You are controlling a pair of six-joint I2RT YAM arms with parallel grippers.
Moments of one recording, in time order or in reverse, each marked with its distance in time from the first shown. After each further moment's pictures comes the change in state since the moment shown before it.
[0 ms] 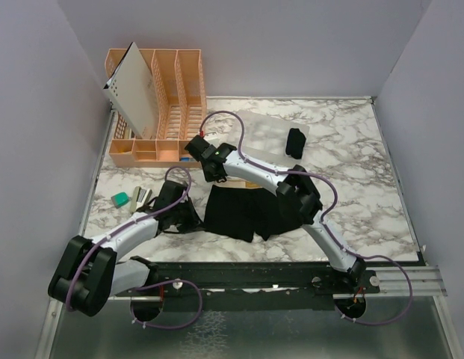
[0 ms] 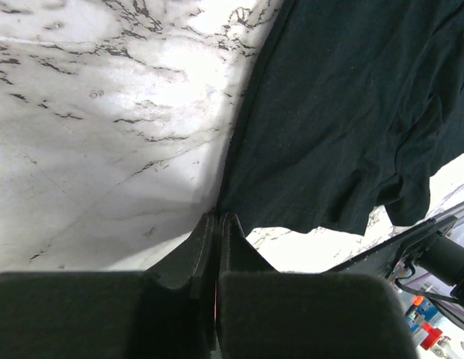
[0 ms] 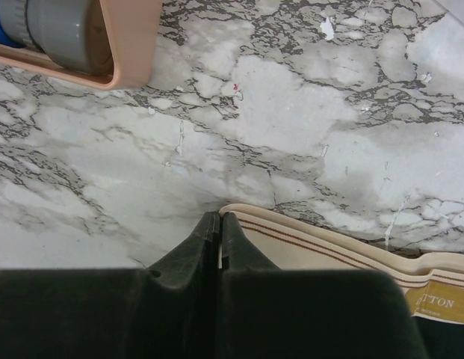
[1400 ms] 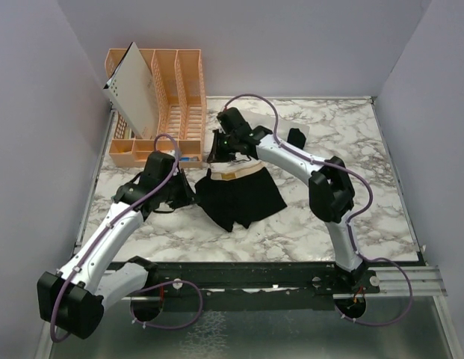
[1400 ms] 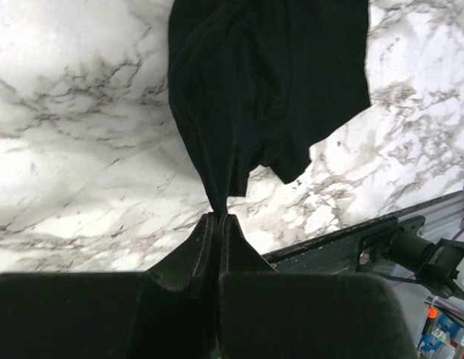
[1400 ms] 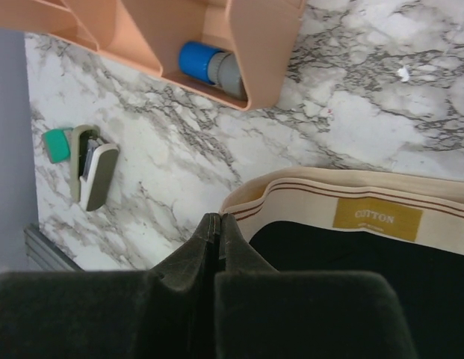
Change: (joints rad) left arm 0.019 -0.174 0.443 -0.454 -0.092 0.129; right arm -0.175 -0.280 -0.275 0.303 -0.528 0.109
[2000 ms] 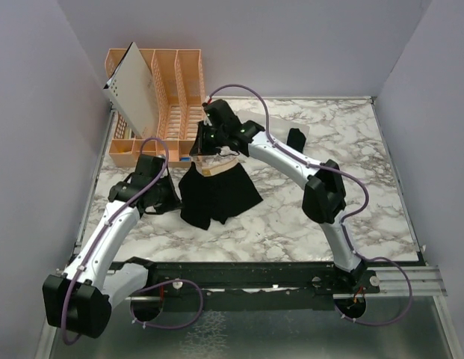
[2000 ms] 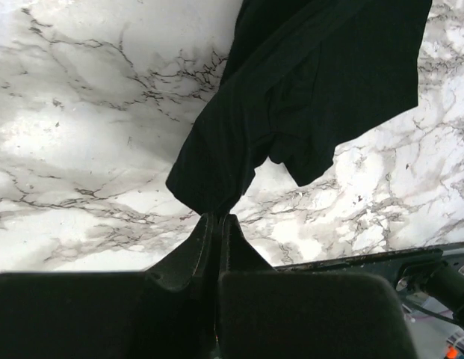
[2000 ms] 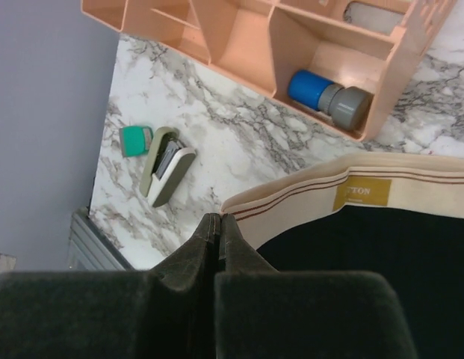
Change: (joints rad) left arm 0.135 -0.009 -0.016 -0.154 -0.081 0.066; right arm 0.063 0.047 0.210 -0.024 -0.041 0.005
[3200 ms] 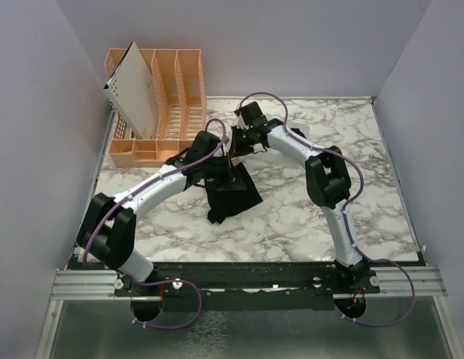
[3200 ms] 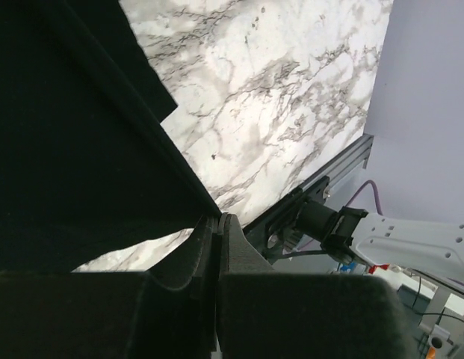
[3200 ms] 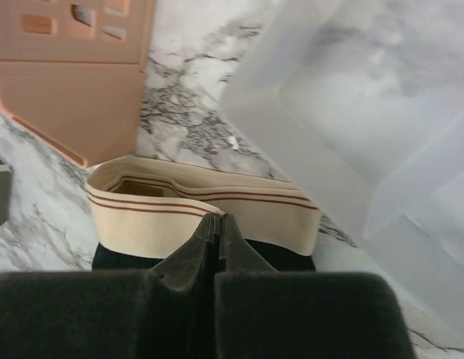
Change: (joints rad) left arm -0.305 0.514 0.219 0.497 0.337 -0.256; right arm -0.251 0.115 -0.131 0.010 -0.107 -0.231
